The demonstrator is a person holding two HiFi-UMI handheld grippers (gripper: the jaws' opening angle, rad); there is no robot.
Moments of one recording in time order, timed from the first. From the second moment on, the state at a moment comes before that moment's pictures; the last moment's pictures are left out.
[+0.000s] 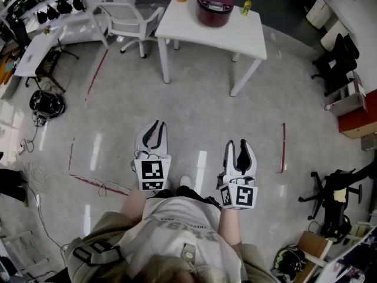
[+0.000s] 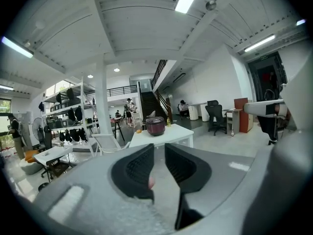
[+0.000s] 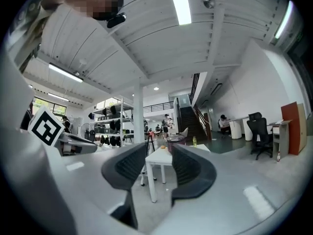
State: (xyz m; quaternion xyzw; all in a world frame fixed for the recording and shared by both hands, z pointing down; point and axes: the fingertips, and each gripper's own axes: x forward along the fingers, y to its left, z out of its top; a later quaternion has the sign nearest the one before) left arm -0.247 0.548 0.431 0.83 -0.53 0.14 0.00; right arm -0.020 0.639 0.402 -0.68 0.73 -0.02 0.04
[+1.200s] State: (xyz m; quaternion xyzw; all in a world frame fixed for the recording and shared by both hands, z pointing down) left arm -0.223 0.479 0.434 0.83 -0.53 0.17 0.00; right arm 0.025 0.574 0.412 -0.68 0.73 -0.04 0.05
